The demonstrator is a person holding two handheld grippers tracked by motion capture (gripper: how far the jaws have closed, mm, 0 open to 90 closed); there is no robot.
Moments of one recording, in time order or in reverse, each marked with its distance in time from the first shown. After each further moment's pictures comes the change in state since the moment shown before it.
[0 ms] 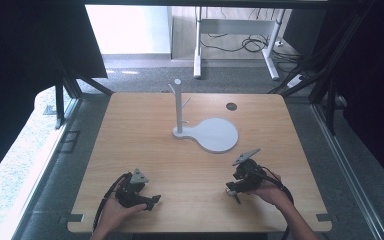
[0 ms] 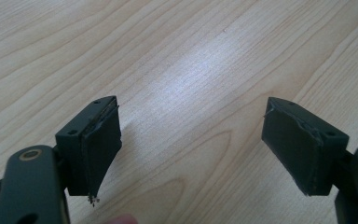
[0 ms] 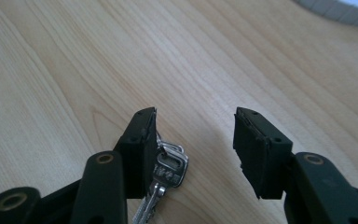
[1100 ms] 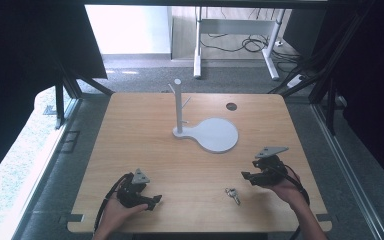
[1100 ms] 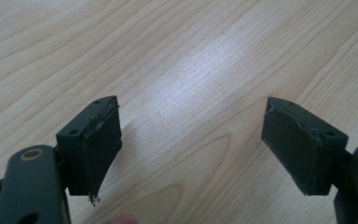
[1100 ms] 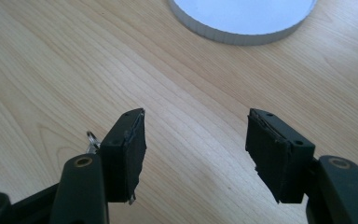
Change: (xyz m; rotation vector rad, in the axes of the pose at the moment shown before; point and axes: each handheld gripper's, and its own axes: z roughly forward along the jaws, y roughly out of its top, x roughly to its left) left arm -0.003 0.001 0.004 -0.006 0.008 -0.001; right arm -0.025 -0.021 -0.042 -0.187 -0.159 0.078
